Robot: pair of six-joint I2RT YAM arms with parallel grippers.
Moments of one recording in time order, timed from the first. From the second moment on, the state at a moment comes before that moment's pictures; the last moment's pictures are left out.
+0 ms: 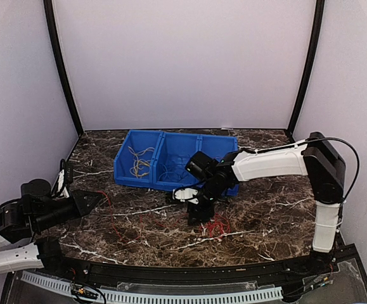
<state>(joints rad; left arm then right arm) -0.94 0.31 0.44 -0.52 -0.27 -0.88 0.96 1.95 1.36 -0.63 -0.35 -0.57</state>
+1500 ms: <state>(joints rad) -0.93 0.27 0.55 -0.51 -0.34 -0.80 0.91 1.63 1.83 -0.84 -0.65 -0.59</state>
